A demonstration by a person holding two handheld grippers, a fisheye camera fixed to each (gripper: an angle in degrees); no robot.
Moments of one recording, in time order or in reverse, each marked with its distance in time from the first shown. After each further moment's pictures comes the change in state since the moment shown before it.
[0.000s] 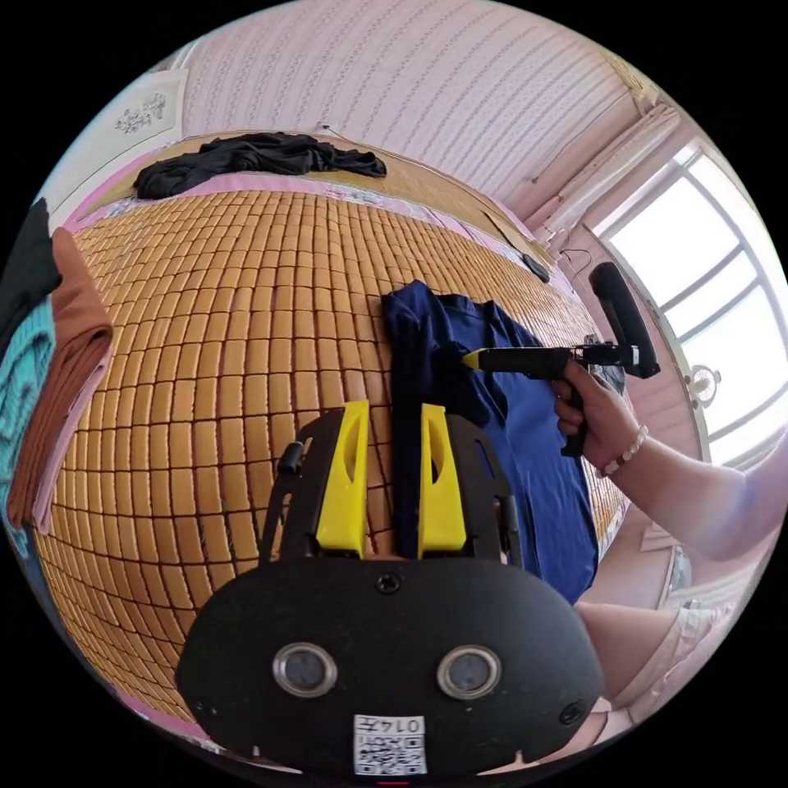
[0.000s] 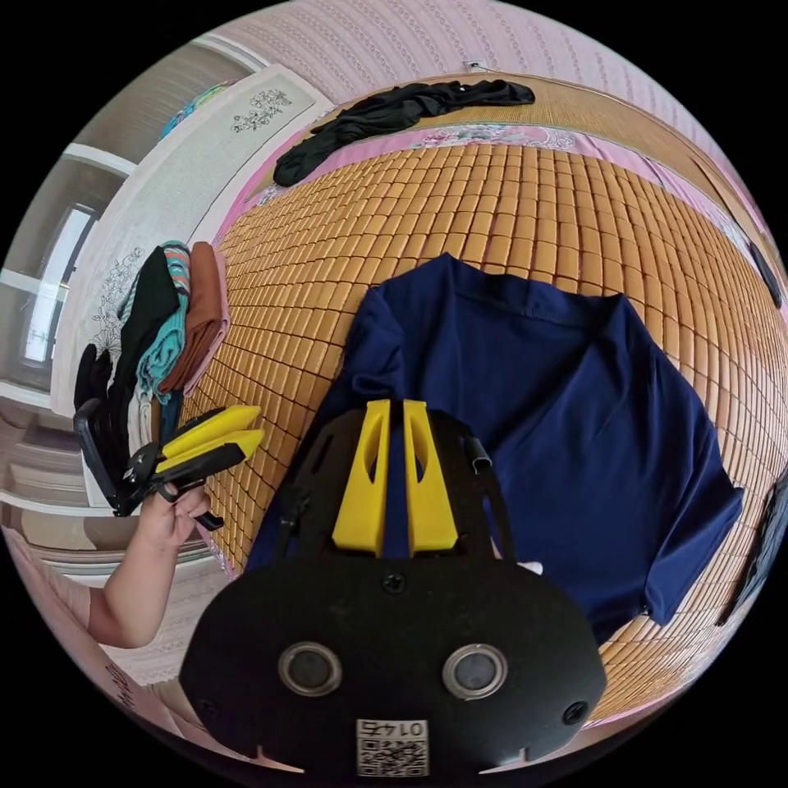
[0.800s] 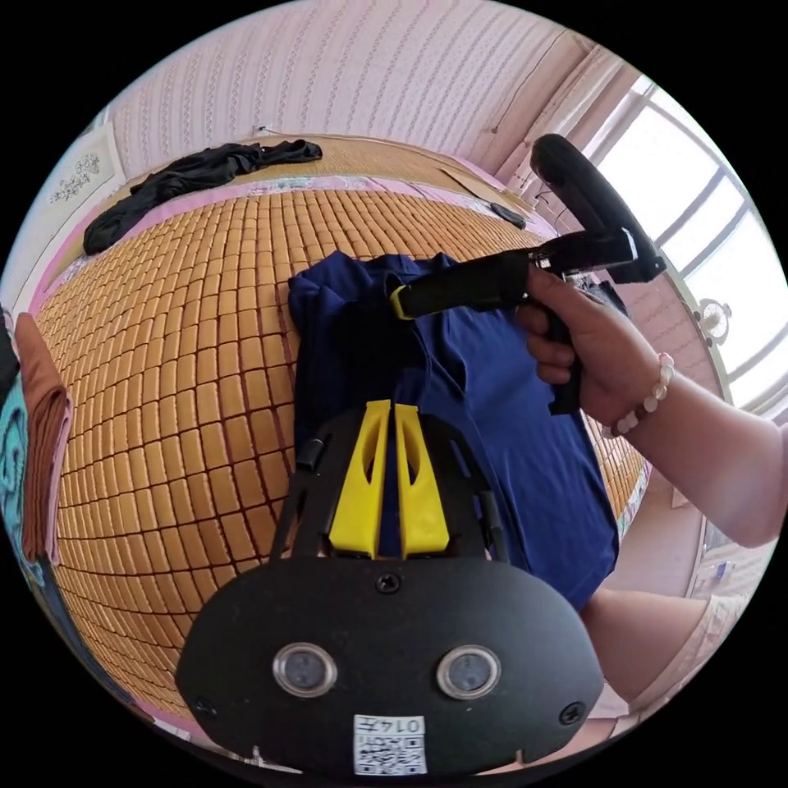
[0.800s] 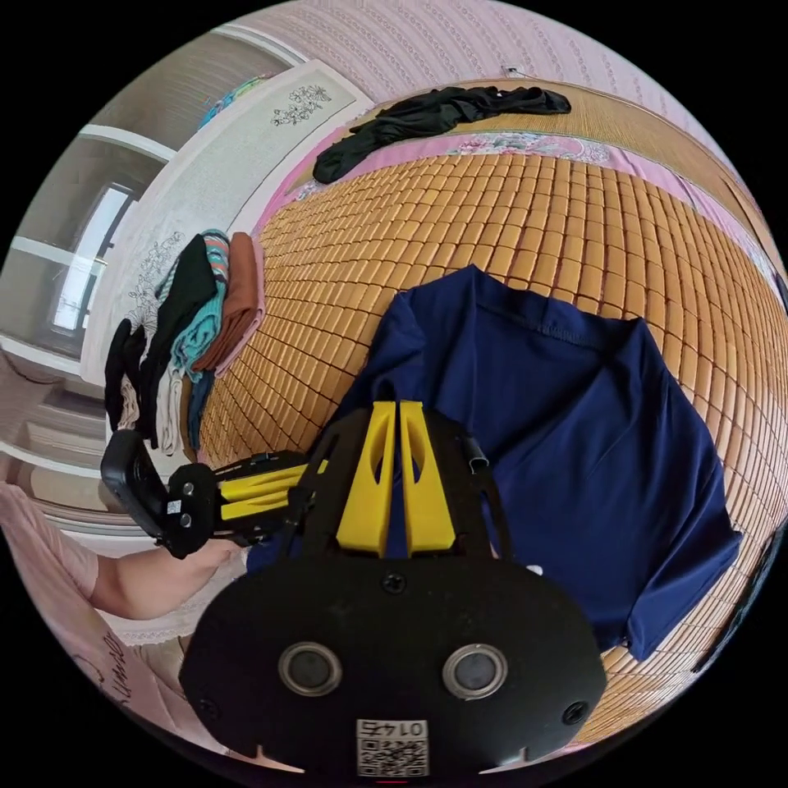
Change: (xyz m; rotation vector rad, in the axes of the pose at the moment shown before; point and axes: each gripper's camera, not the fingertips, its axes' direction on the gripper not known) left arm 0.067 0.028 0.003 -0.066 -0.063 0.160; right arm -0.008 -0.040 0.018 0.006 -0.132 -0.107
